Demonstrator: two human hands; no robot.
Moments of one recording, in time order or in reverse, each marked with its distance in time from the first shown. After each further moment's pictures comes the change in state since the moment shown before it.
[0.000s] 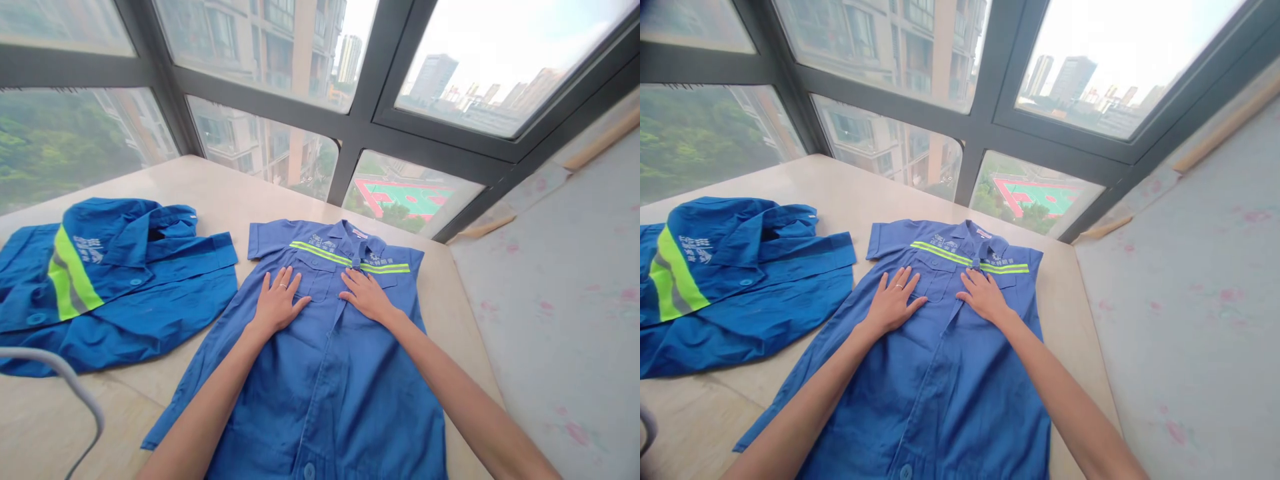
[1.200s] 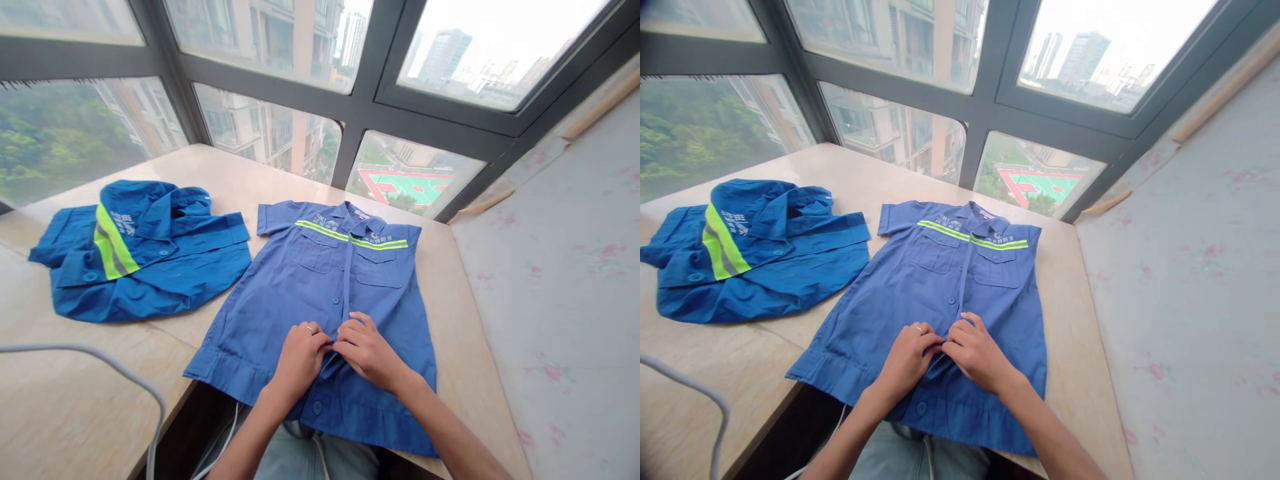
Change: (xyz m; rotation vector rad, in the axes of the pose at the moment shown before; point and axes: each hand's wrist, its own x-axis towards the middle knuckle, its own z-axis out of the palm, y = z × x) left_hand -0.142 0.092 -0.021 -0.416 -0.145 0.032; right_hand -0.144 -0.124 -0.024 0.231 0.272 -0.455
